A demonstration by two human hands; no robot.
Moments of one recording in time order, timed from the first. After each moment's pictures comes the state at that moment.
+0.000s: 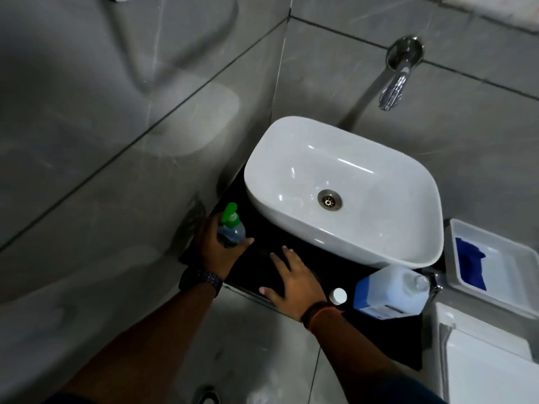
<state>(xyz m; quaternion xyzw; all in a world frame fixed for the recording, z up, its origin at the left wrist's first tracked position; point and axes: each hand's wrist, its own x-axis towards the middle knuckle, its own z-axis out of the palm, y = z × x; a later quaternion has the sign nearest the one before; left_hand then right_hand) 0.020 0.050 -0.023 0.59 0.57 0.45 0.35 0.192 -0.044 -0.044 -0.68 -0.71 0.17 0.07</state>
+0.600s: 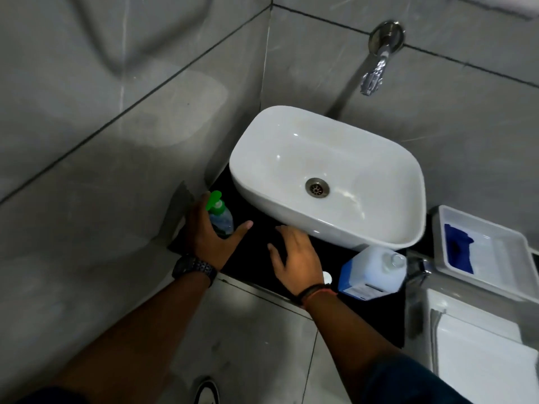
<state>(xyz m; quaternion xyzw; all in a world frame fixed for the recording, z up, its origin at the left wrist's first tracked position) 0.030 0.032 -0.012 0.63 0.56 0.46 0.28 0.203 -0.048 -0.007 -0.69 -0.66 0.08 0.29</state>
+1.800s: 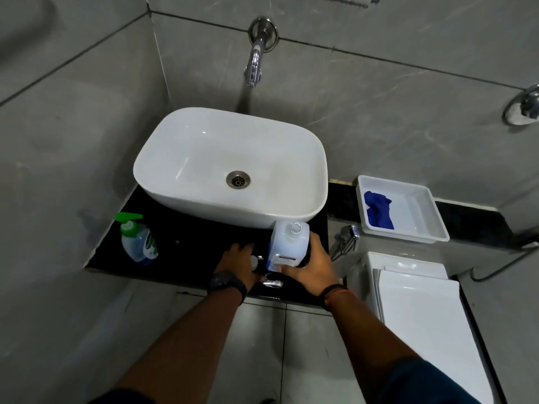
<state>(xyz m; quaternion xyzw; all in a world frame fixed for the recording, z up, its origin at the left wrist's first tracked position) 0.197 -0.065 -0.033 0.81 0.50 0.03 0.32 0.351 -0.171 0.001 -0.77 -0.41 0.29 0.40</state>
